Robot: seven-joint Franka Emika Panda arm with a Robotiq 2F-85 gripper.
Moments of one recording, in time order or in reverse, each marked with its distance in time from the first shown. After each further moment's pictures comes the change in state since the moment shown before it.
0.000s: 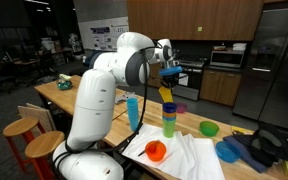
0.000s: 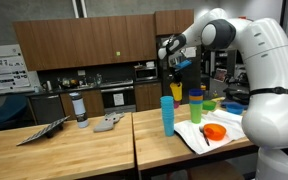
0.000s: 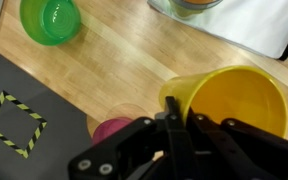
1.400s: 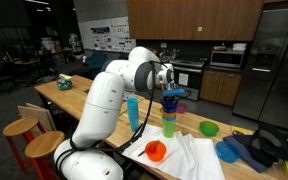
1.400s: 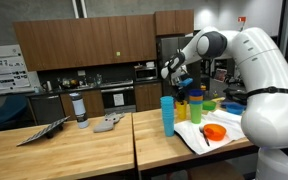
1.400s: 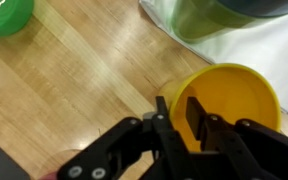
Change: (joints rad) arm -0.030 0.144 0.004 -0.113 -0.003 0.100 -0.181
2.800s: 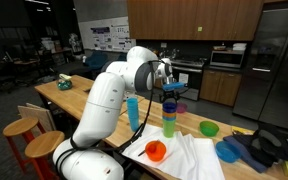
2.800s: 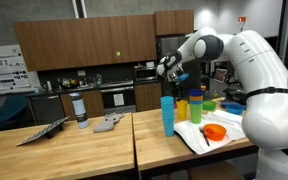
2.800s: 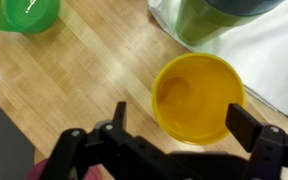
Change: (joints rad) arm 0.041 0.042 -0.002 0.153 -0.054 -0.147 -0.014
